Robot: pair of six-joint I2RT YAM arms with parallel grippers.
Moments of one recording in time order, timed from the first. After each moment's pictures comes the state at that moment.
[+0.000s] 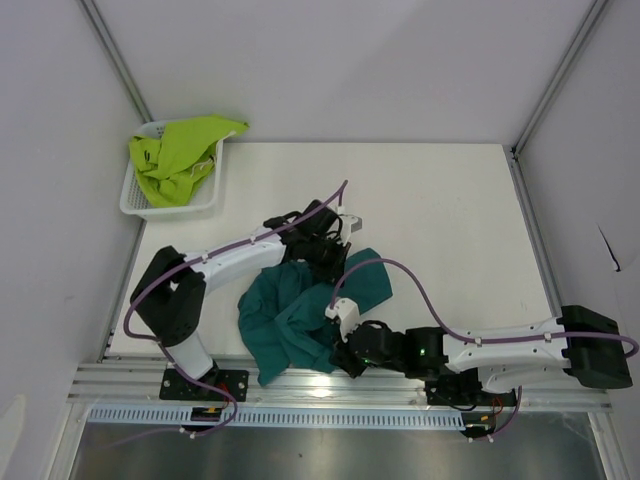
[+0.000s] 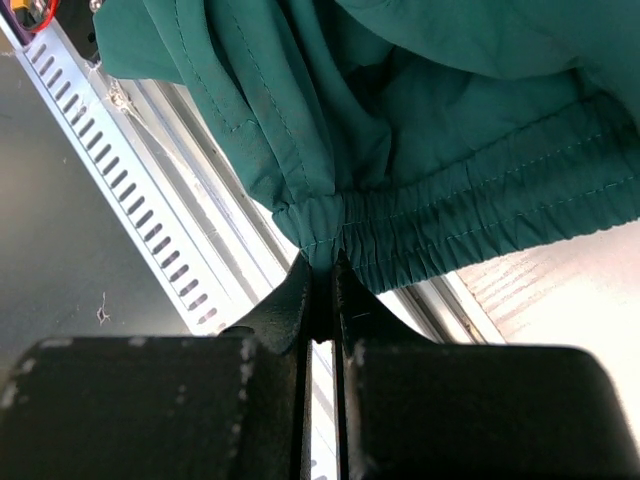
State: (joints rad) left arm -0.77 1.67 1.20 -0.54 0.35 -0.25; right arm 1.47 1.15 0.57 -0.09 0.21 0.58
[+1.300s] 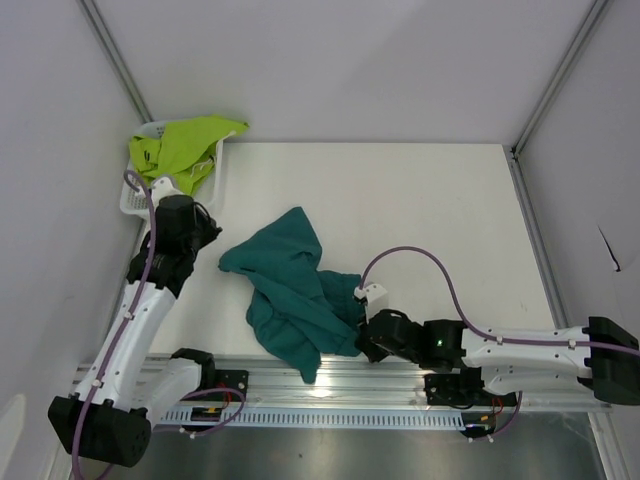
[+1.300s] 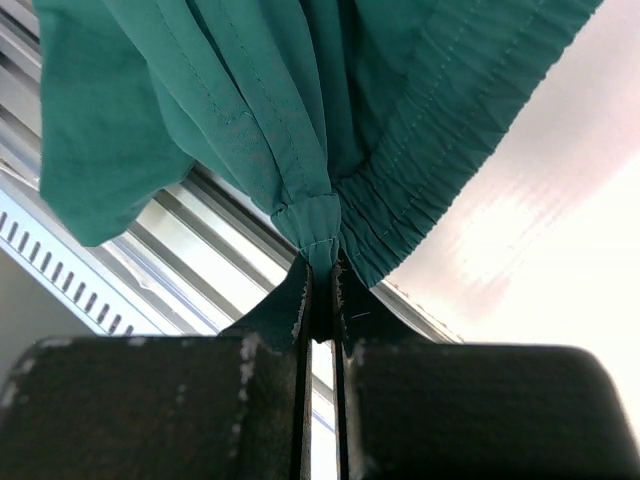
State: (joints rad) left arm -0.17 0.93 0.92 -0.51 -0.28 -0.64; right arm 1.34 1.01 0.52 -0.30 0.30 0.69
